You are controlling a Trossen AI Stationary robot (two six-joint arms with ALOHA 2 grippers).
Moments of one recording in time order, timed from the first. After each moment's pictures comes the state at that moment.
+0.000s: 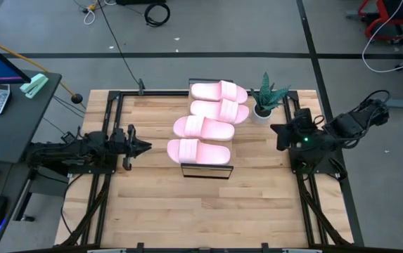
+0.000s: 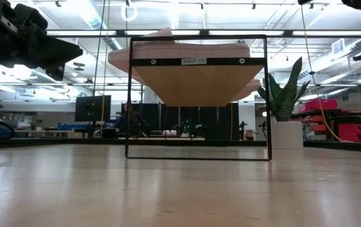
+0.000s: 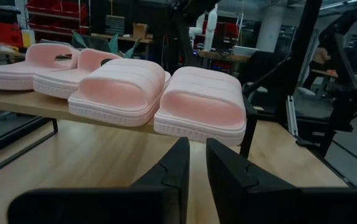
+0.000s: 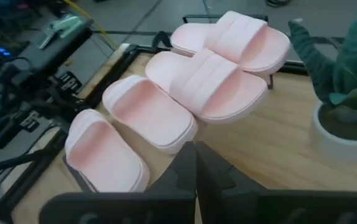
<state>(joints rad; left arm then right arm) 0.03 0.01 0.01 0.05 -0.03 -0.15 0.53 0.91 1.20 -1.25 0.91 1.42</state>
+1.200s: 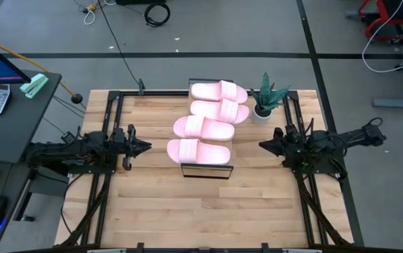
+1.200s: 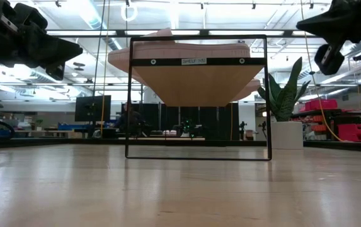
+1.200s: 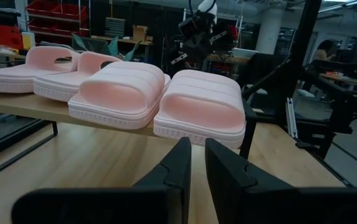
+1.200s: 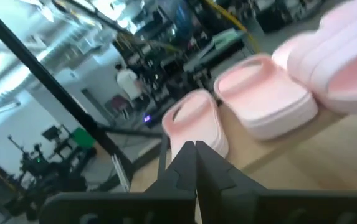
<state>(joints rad) 0.03 0.01 0.01 0.06 -0.03 -0.15 0.24 0.21 0.20 0.04 0.31 0.66</state>
